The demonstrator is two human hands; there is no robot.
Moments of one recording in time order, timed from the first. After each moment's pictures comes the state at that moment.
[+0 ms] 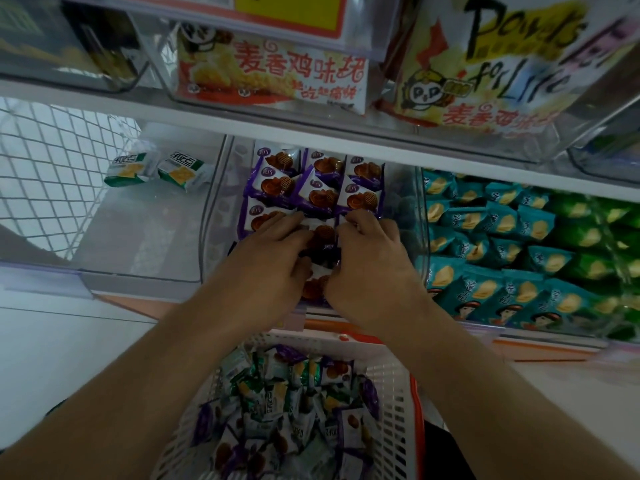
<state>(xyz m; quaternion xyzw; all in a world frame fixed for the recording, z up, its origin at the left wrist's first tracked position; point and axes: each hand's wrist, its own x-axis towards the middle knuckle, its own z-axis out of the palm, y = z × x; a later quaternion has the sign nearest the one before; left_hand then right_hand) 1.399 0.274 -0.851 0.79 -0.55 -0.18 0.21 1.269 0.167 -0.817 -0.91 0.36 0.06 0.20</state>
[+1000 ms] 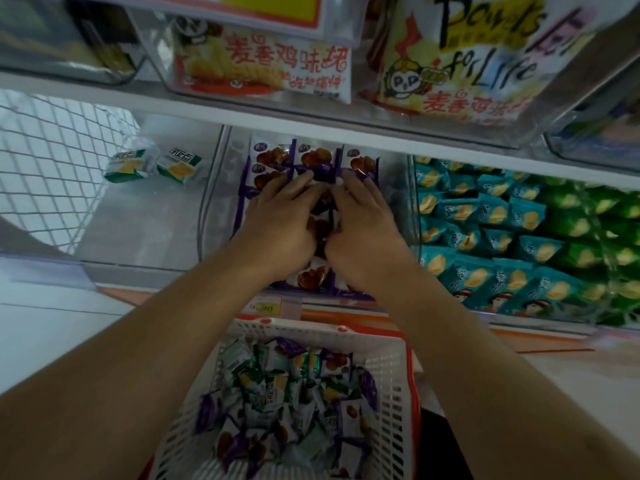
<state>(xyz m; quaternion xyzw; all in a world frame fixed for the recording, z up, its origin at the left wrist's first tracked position) 1.408 0.231 -0.848 0.81 -0.52 -0.20 0.20 1.284 0.144 -0.831 -0.90 0.35 -0.03 0.28</state>
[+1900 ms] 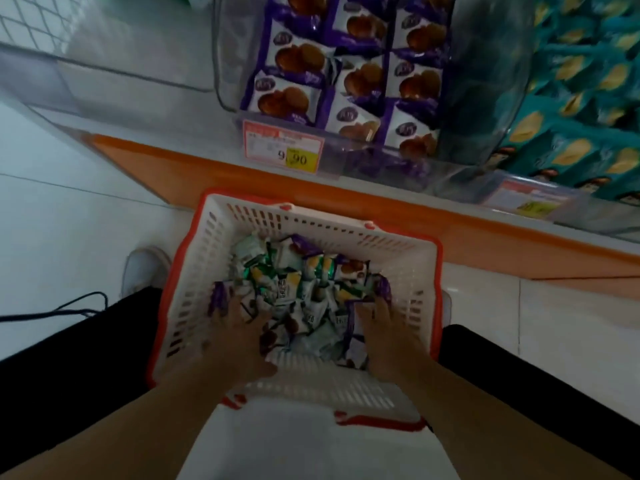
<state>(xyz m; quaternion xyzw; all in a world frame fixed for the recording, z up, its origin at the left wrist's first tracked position) 1.272 0.473 -1.071 0.78 -0.37 -0.47 -0.16 1.078 0.275 -1.079 -0.82 0.30 0.45 0.19</state>
